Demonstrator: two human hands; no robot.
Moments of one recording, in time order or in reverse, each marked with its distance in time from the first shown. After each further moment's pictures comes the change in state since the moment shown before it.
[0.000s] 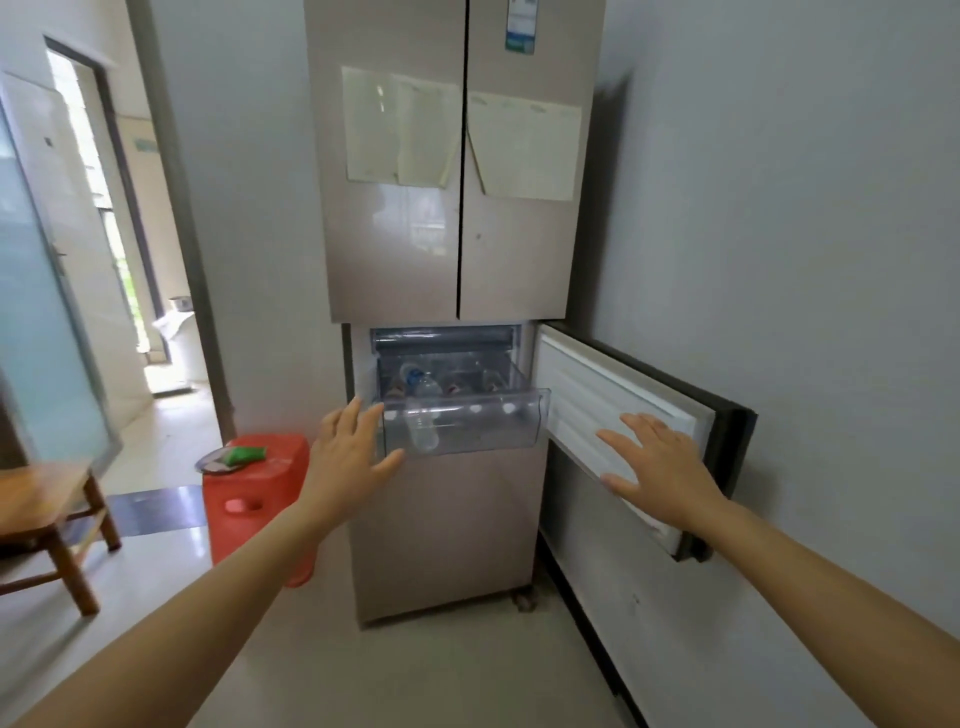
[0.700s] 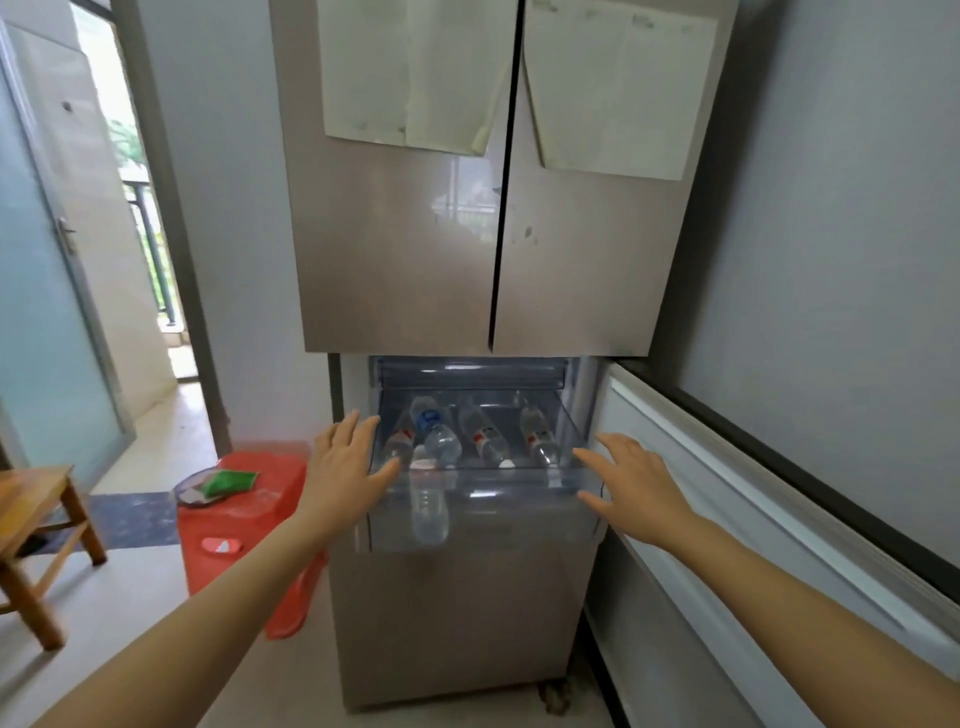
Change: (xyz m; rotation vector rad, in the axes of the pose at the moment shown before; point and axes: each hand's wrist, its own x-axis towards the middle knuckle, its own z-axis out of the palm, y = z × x) left_hand 0.278 -0.070 0.135 -0.013 -0.039 -0.182; right_hand 0.337 0.023 0.127 0.111 -0.118 -0.125
